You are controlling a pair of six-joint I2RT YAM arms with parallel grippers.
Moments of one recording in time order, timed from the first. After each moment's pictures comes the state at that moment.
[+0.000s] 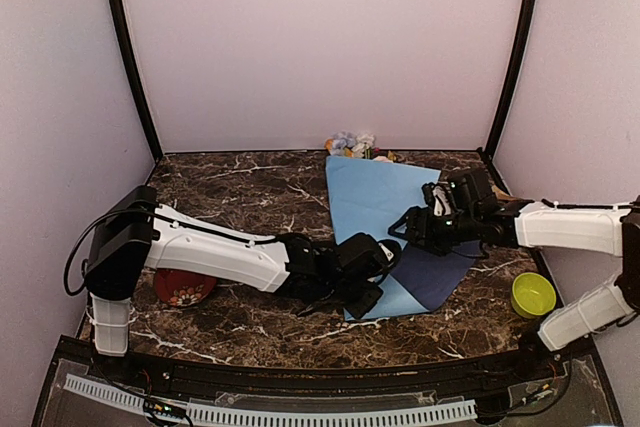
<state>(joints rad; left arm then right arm) -1.27 2.05 1.44 -0.31 -0.24 -0.27 0.54 1.33 0.71 -0.12 -0.33 0.73</state>
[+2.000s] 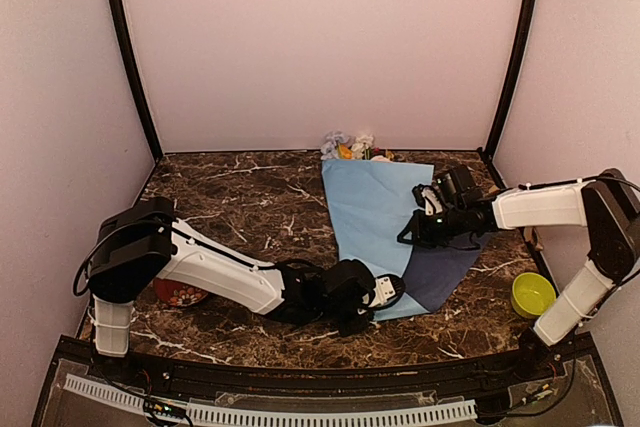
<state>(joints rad) -1.29 2.07 1.24 0.01 -0.20 0.12 0.47 1.57 0.82 -0.15 -0.36 0.52</state>
